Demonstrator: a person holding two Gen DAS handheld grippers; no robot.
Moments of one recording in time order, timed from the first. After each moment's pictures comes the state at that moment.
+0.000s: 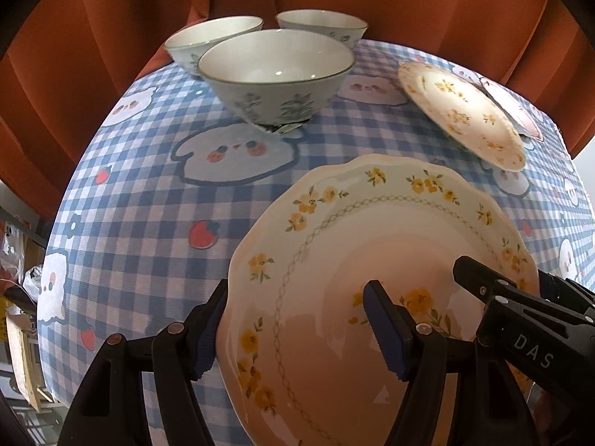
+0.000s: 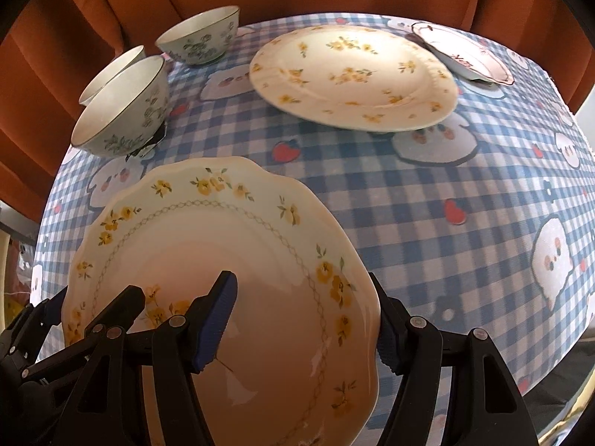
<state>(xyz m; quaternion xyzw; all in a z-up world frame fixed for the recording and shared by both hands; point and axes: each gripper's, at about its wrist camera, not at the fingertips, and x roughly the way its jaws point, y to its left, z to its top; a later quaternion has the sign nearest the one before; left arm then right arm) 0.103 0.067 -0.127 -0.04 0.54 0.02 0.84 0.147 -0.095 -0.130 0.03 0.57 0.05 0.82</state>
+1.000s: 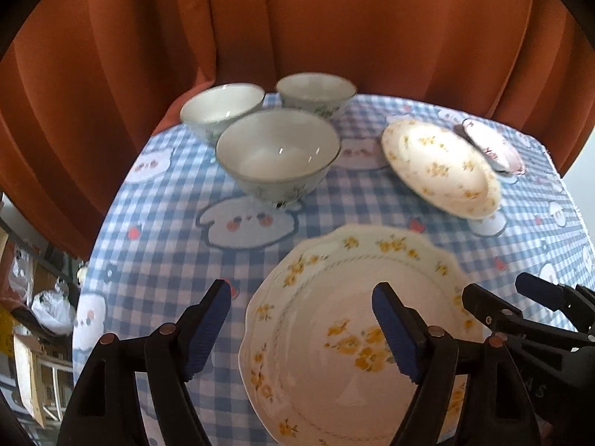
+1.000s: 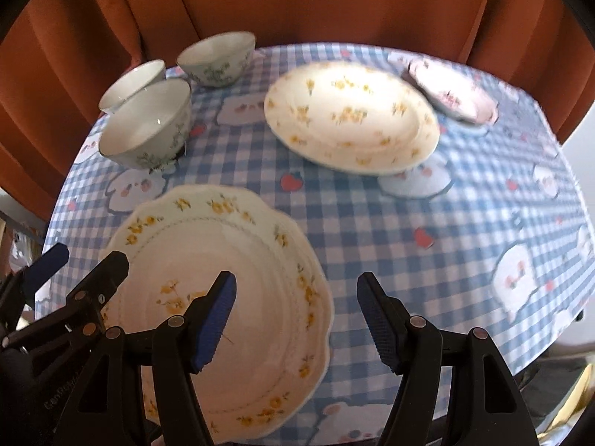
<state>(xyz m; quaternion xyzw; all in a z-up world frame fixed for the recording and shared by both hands) 0.102 0.060 -0.056 -0.02 0.47 0.02 0.88 0.132 -0.102 -0.063 -0.02 0.53 0.05 0.84</state>
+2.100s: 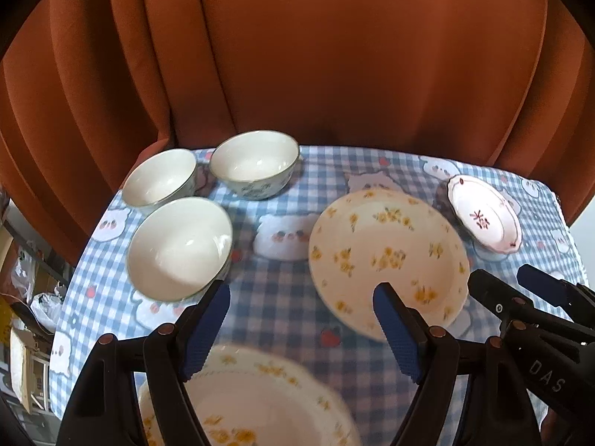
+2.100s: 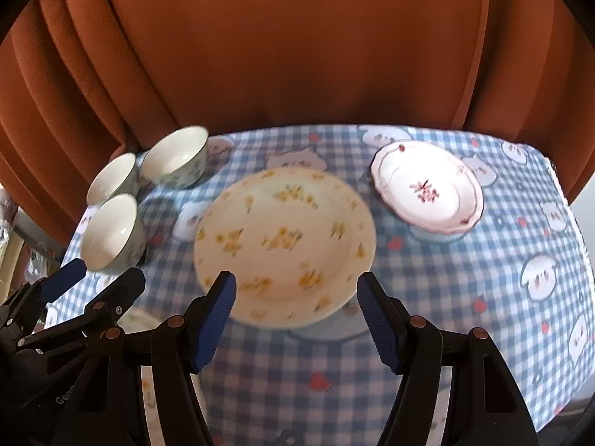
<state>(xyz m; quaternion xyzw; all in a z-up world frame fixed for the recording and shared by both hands) 0.203 -0.050 -0.027 -0.04 0.43 0.07 0.90 0.252 -0.212 -0.023 0.00 0.46 0.11 0.88</state>
